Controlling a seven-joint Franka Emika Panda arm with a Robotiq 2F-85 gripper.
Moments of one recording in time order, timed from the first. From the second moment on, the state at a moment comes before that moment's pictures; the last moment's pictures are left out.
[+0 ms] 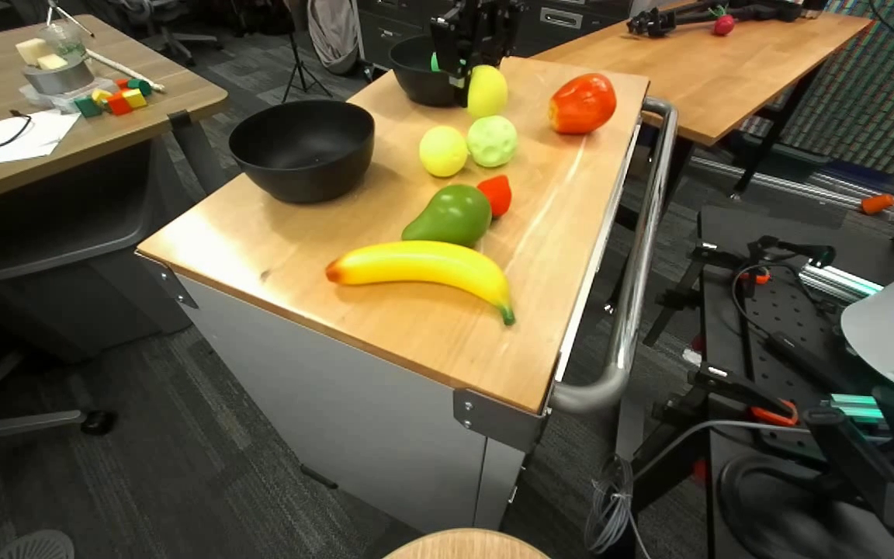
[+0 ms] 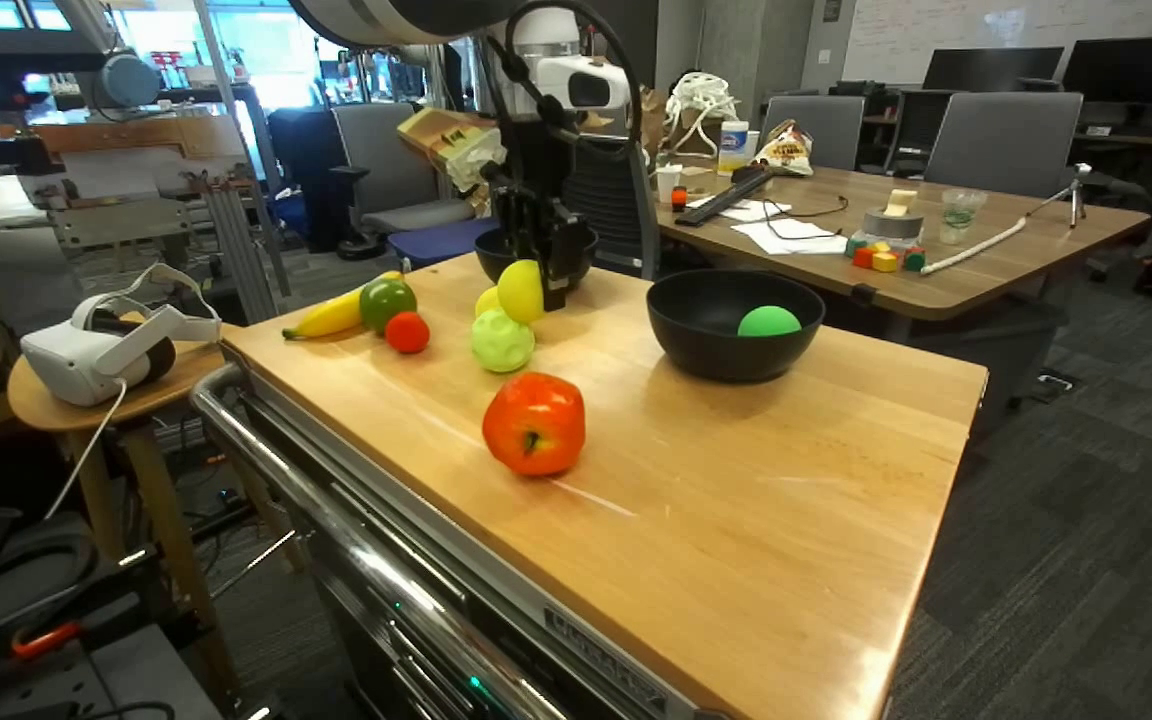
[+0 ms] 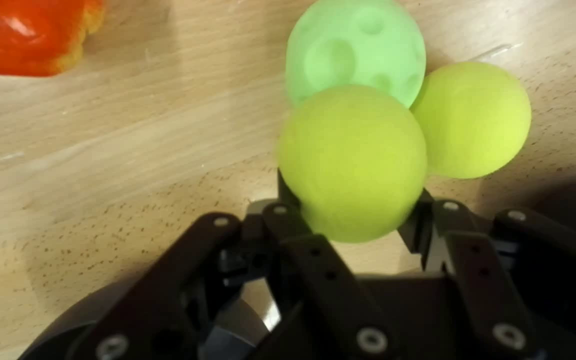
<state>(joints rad) -0.04 0.13 -0.05 -2.13 0.02 2.33 0.23</state>
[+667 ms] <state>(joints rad) 0.00 0.25 -0.05 -2.04 -0.11 2.43 0.23</state>
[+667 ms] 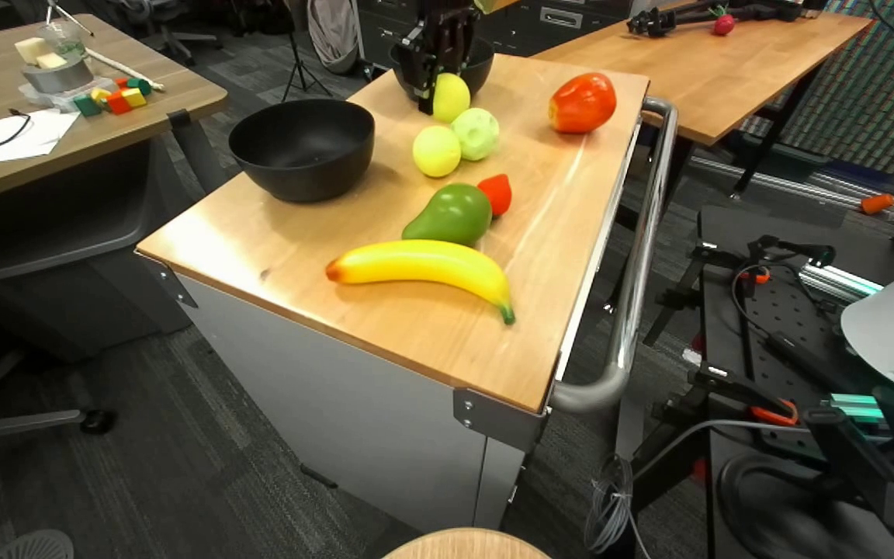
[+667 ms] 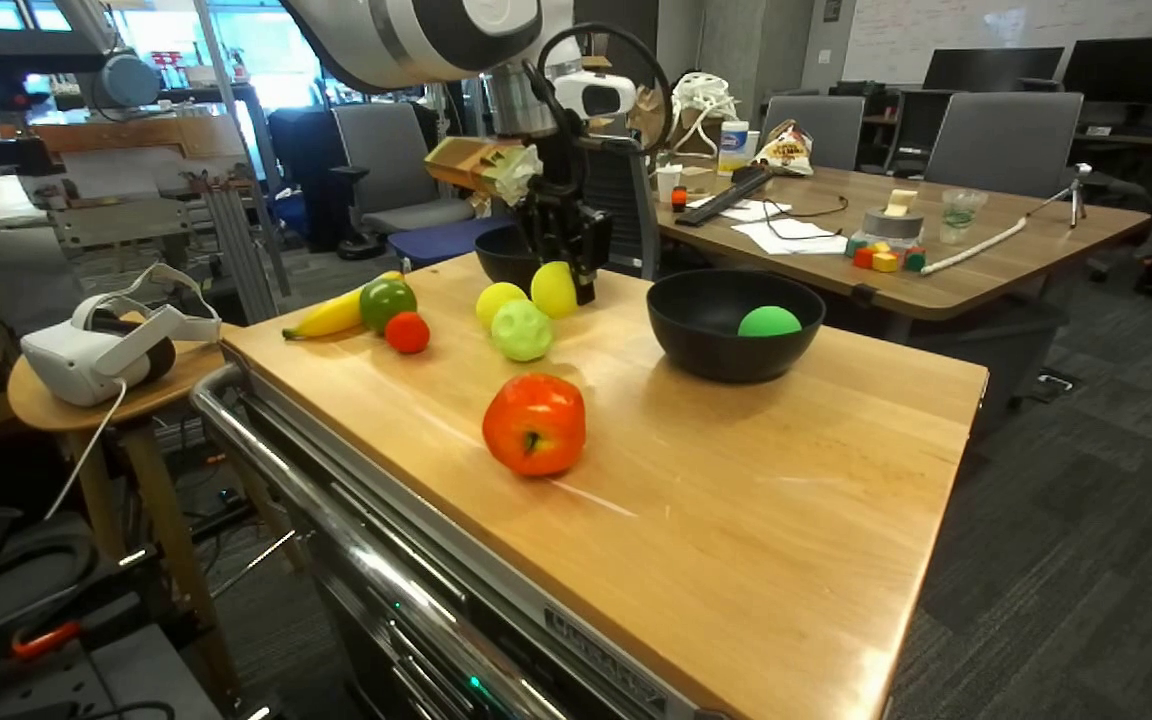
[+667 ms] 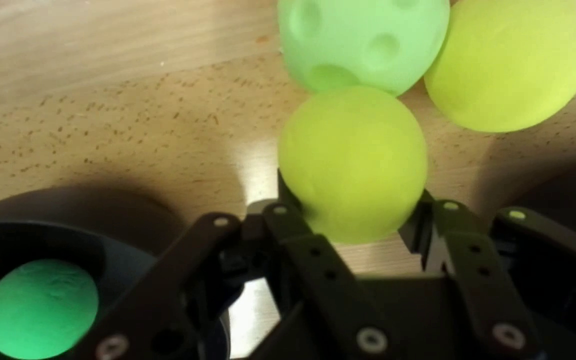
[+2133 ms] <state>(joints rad) -0.01 0.17 -0.10 -2.01 -0.29 2.48 0.12</state>
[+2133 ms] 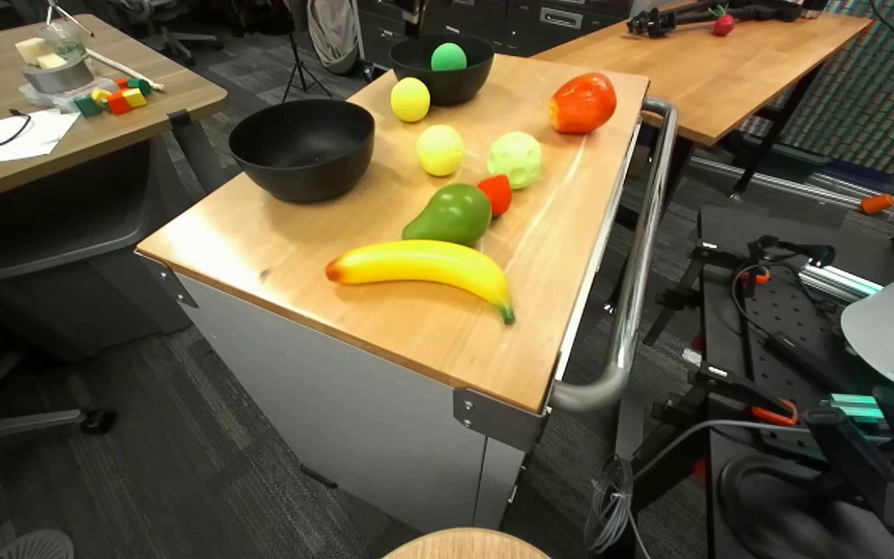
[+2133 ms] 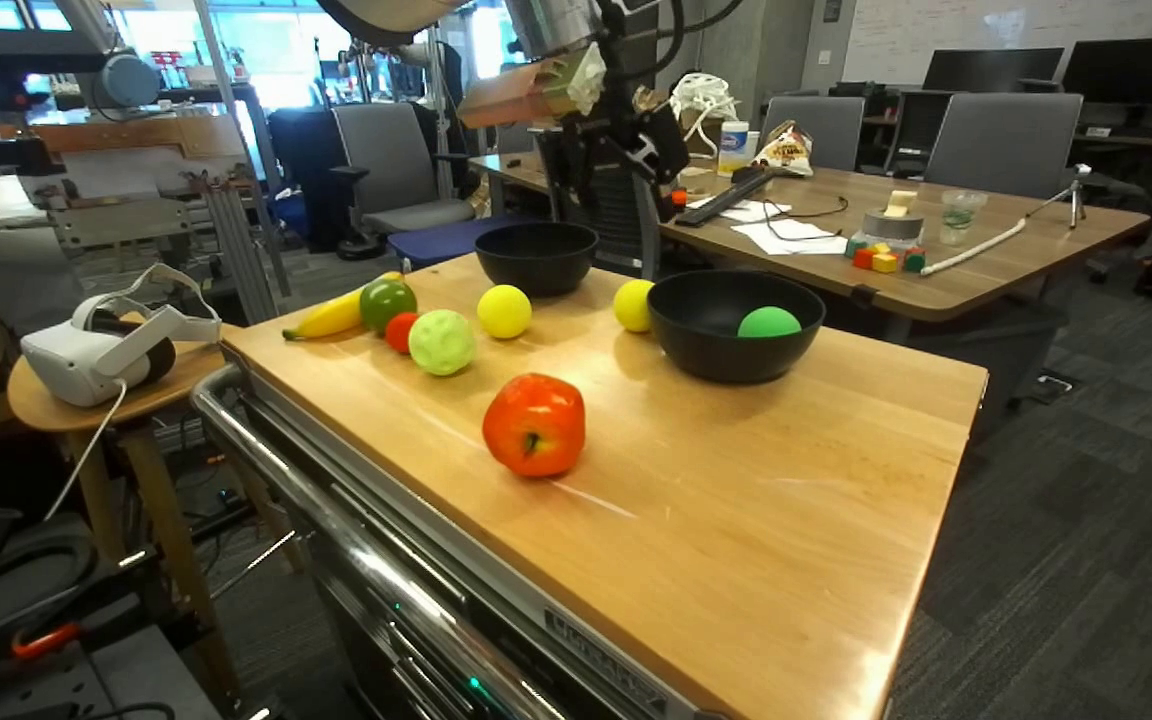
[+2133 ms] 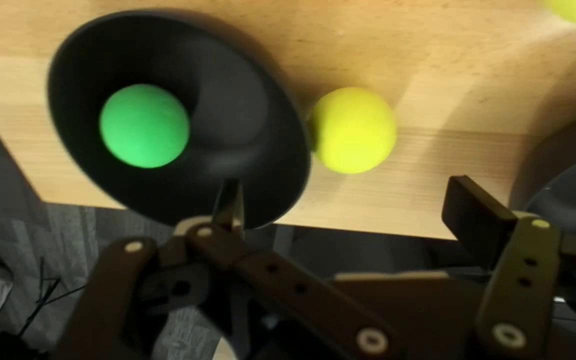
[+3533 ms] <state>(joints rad) -0.12 0.48 -0.16 -1.65 0.03 2.24 0.34</state>
